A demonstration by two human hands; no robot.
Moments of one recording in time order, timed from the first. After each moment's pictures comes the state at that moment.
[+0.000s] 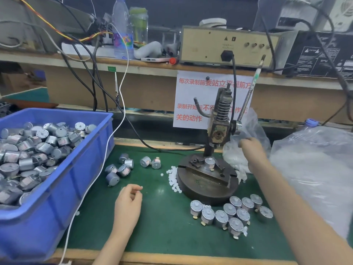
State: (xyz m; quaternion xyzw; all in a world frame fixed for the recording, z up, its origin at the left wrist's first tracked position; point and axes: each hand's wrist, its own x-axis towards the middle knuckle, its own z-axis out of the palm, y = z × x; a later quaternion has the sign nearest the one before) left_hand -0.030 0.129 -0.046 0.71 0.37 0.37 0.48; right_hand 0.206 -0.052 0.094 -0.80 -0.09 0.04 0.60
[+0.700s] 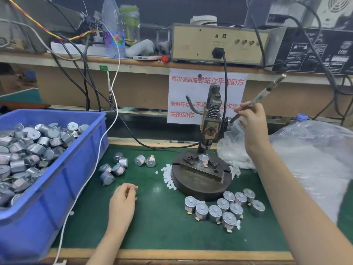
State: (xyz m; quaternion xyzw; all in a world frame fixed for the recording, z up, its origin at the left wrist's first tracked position) left_hand -0.031 0.127 -0.044 0.70 0.37 0.36 0.49; right_hand 0.182 -0.062 0.145 -0.61 -0.25 -0.05 0.75
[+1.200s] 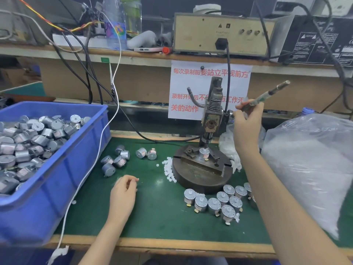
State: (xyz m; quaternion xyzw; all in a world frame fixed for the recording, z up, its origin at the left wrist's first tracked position) left_hand -0.030 0.127 -0.044 0.72 0.38 0.36 0.47; right_hand 0.166 -0.046 0.125 -0.62 -0.26 -0.17 0.72
